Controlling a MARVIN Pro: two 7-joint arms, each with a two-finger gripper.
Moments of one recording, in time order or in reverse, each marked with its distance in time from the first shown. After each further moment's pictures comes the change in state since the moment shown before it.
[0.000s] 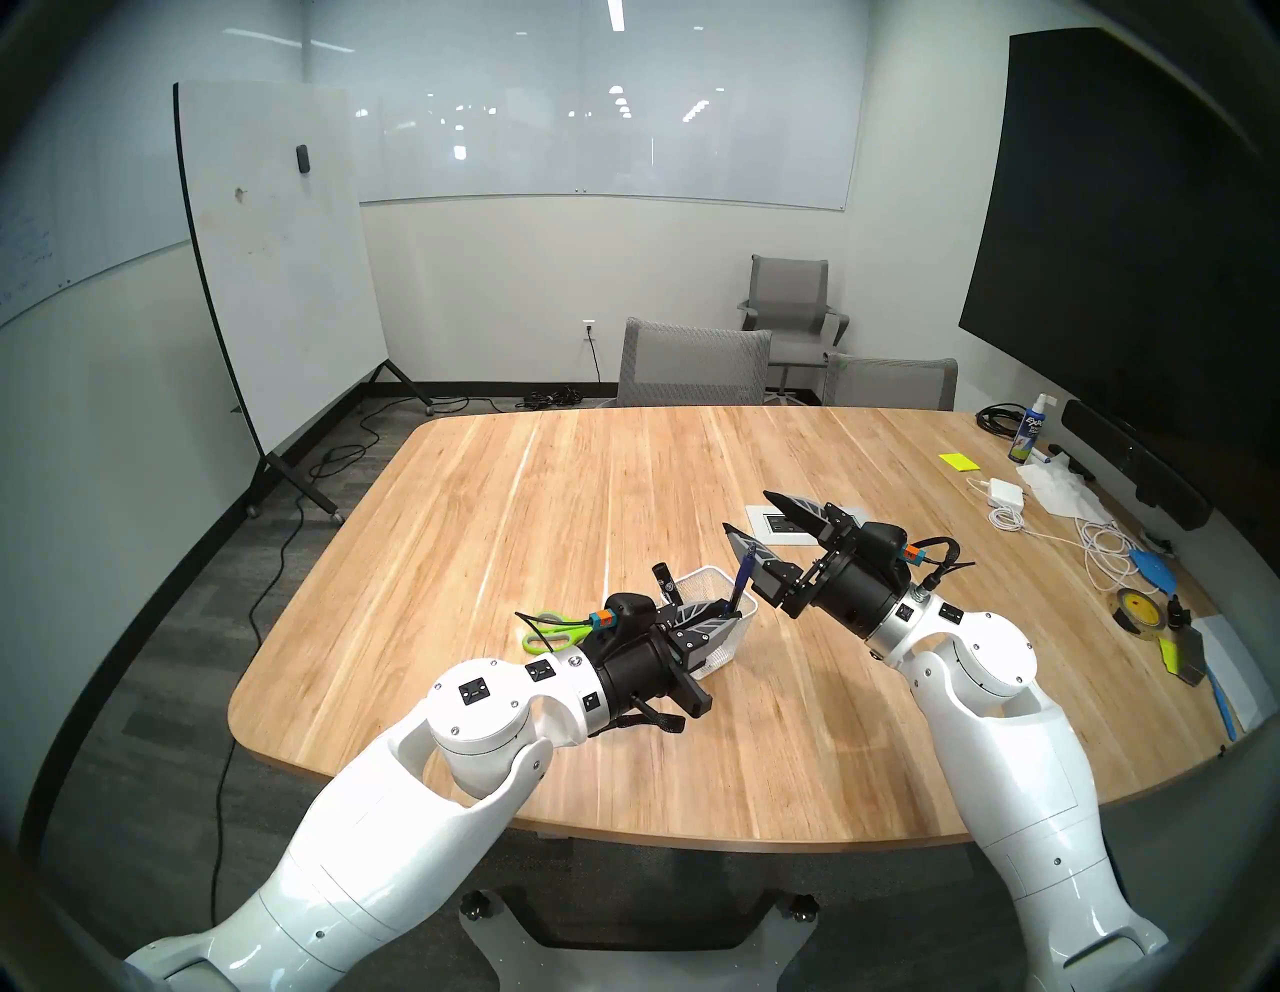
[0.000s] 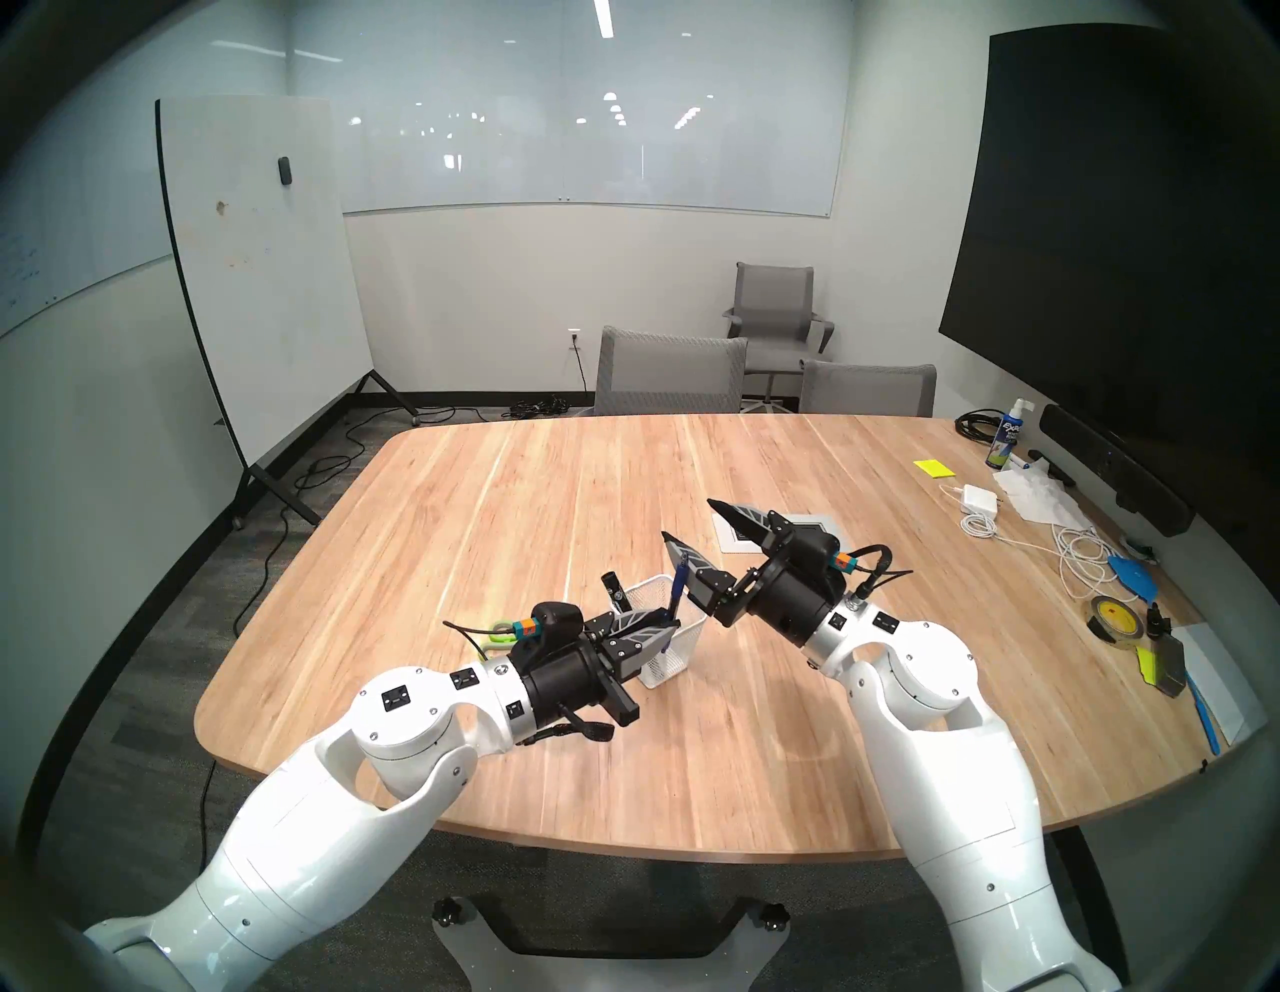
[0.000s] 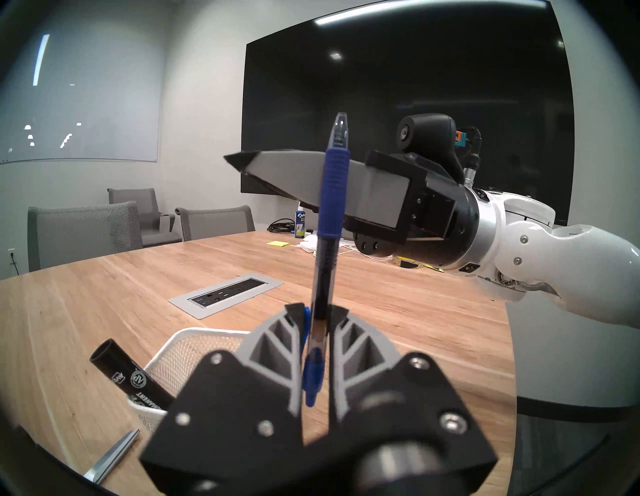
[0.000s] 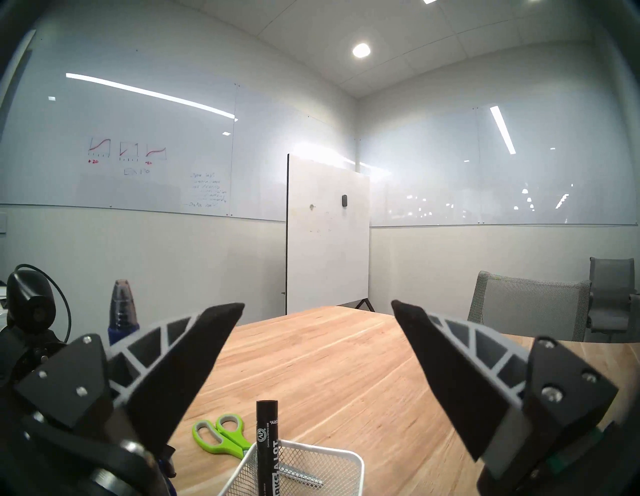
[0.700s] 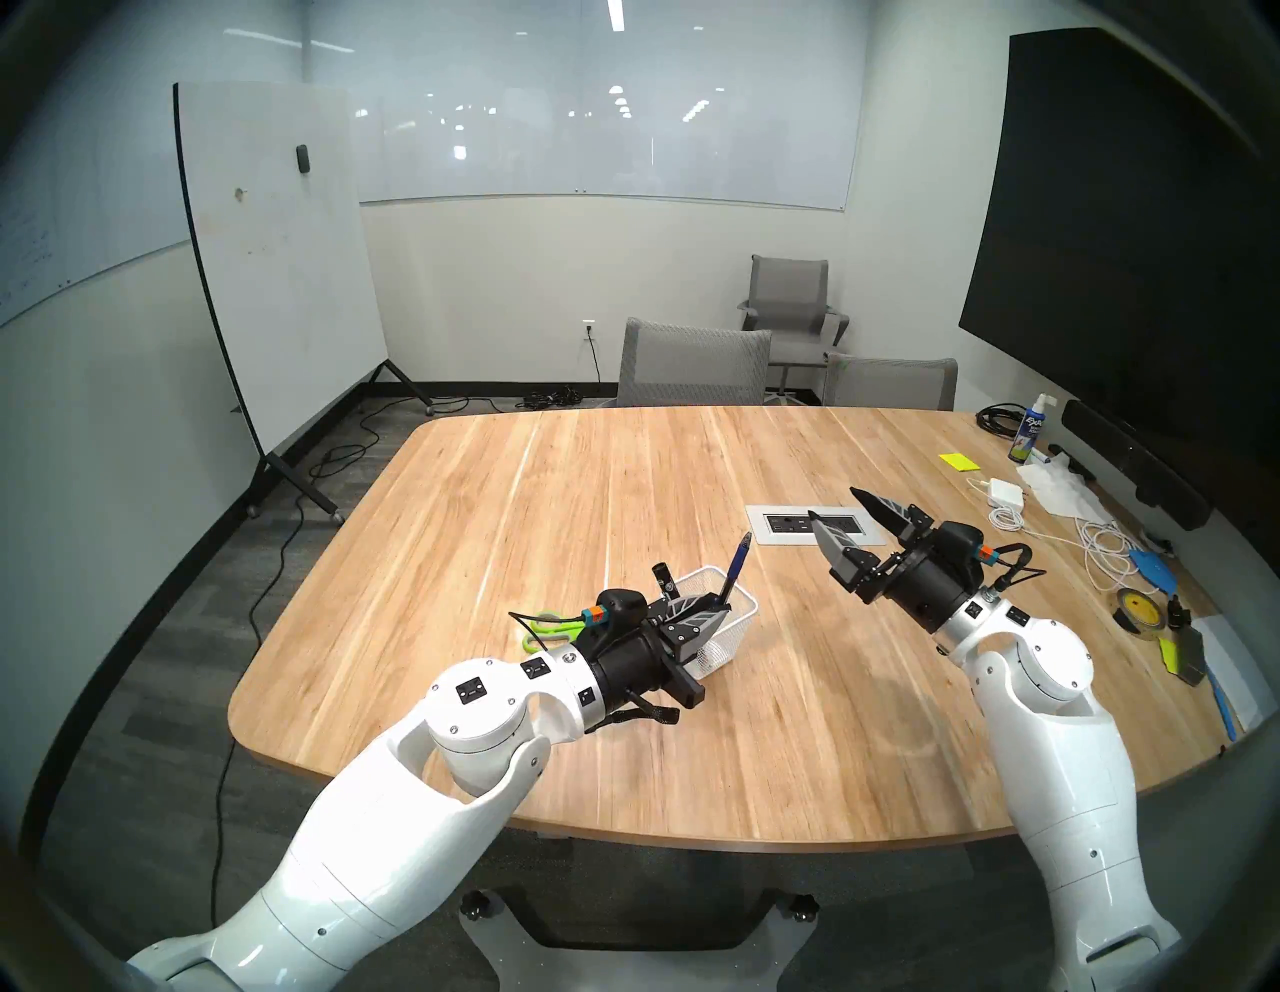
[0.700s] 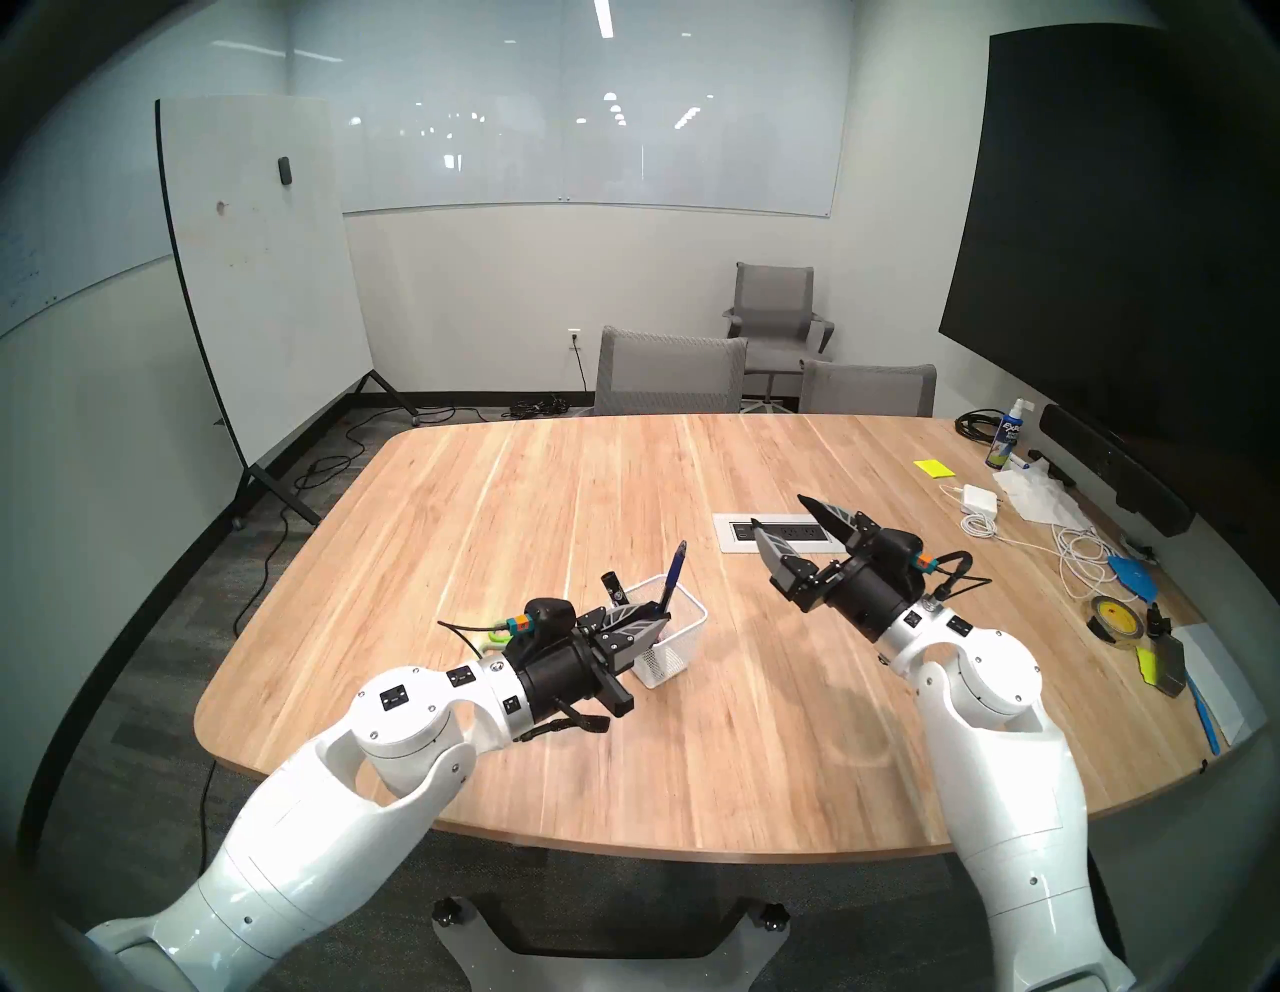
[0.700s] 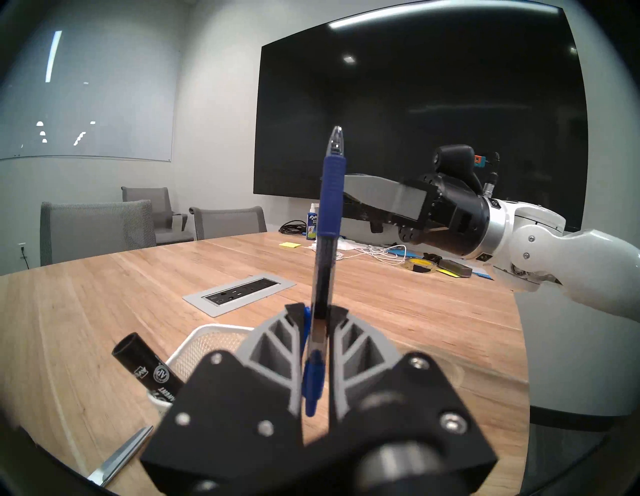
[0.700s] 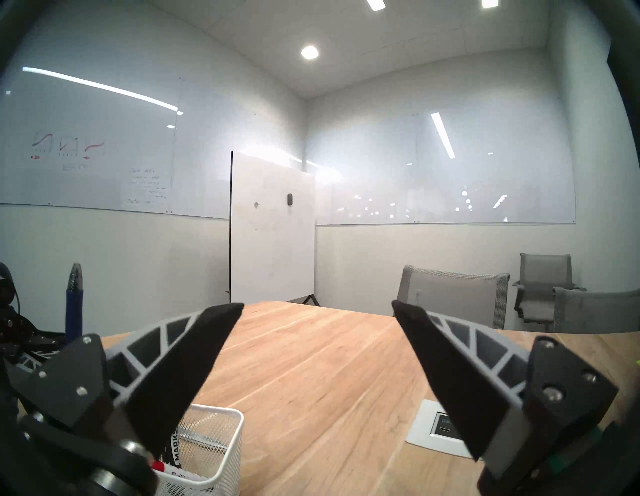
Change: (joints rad) left arm 0.001 -0.012 -0.012 0.030 -0.012 -0.016 0.037; right arm -0.075 0.045 0.207 0.034 0.051 -0.037 0.012
